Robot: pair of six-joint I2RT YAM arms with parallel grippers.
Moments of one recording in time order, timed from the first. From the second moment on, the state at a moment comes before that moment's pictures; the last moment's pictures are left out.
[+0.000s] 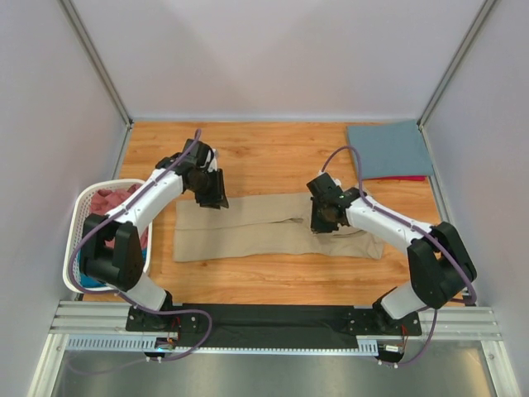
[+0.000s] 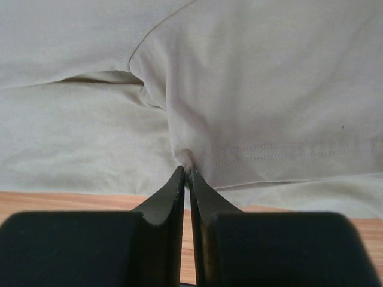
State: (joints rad) left arm -0.30 1.57 1.22 -0.77 0.24 -0.40; right arm 0.57 1.51 0.97 -0.62 0.08 0.61
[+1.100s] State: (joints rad) left arm -0.93 1.98 1.32 -0.17 0.24 -0.85; right arm 0.06 1.40 0.86 -0.67 0.16 0.71
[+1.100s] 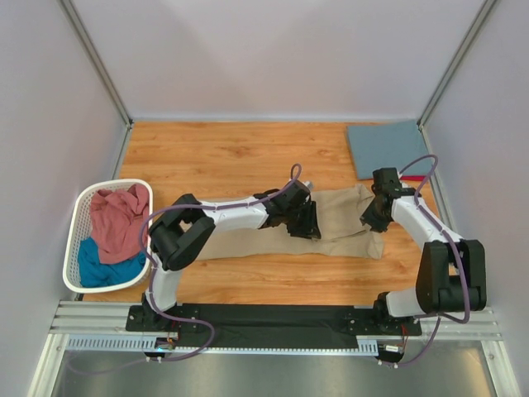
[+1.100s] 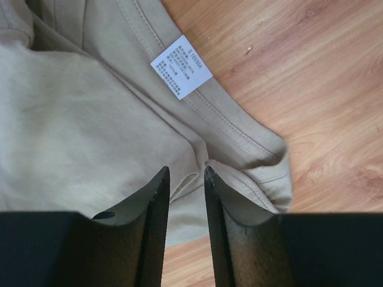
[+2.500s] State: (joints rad) left arm -0.95 2.02 1.39 -0.26 0.17 -0.88; right arm 0.05 1.40 0.84 -0.65 0.15 0.65
